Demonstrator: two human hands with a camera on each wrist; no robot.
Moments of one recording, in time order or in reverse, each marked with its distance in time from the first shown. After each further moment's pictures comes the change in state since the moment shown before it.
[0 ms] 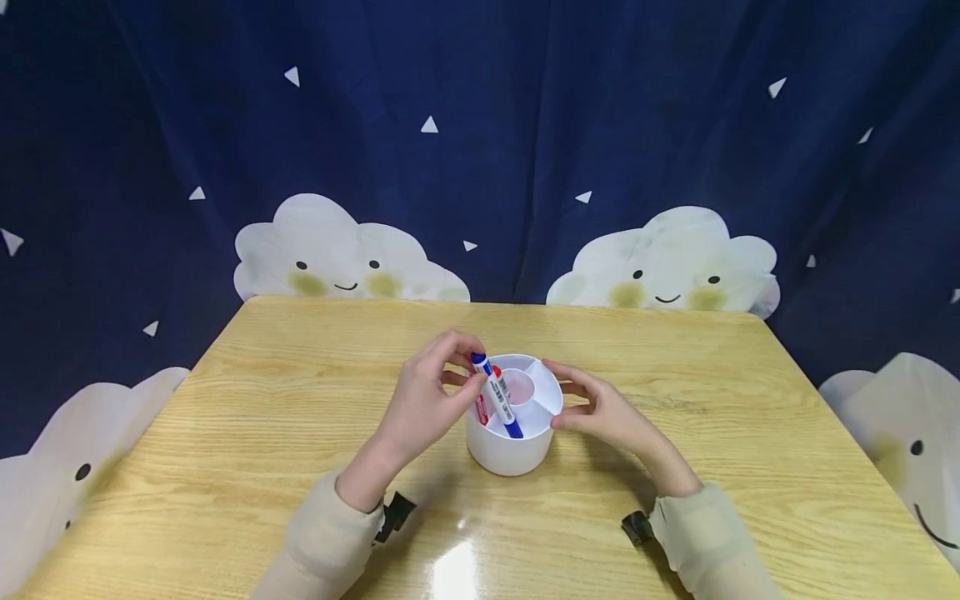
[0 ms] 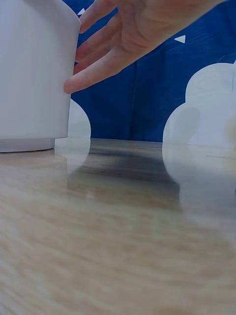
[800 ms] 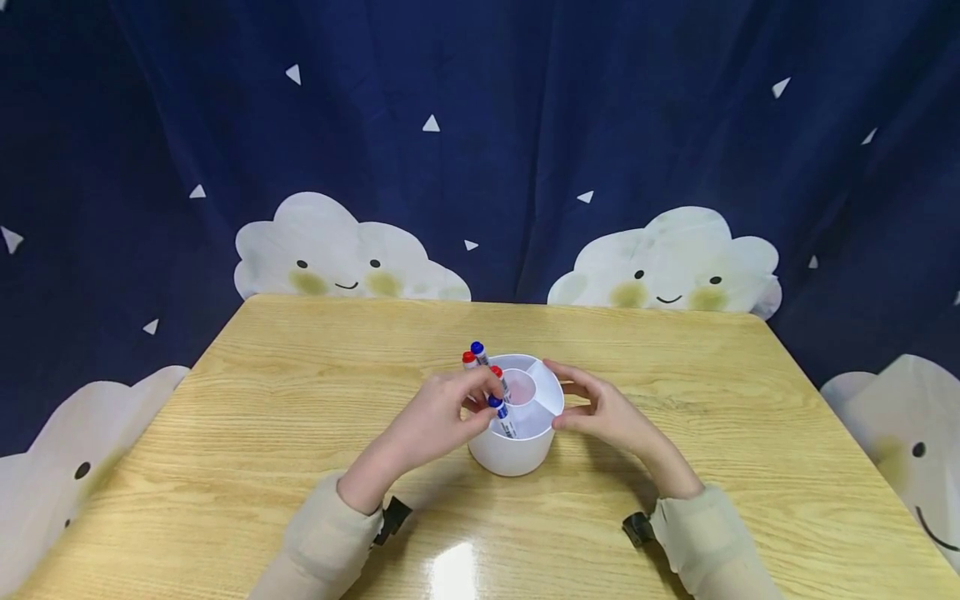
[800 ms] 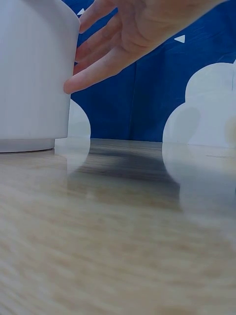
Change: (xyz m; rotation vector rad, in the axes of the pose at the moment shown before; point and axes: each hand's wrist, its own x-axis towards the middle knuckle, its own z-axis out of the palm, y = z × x) left_hand -0.008 -0.011 0.005 0.113 -0.364 -0.013; right_hand -0.001 0.005 -0.001 0.005 -0.008 -0.008
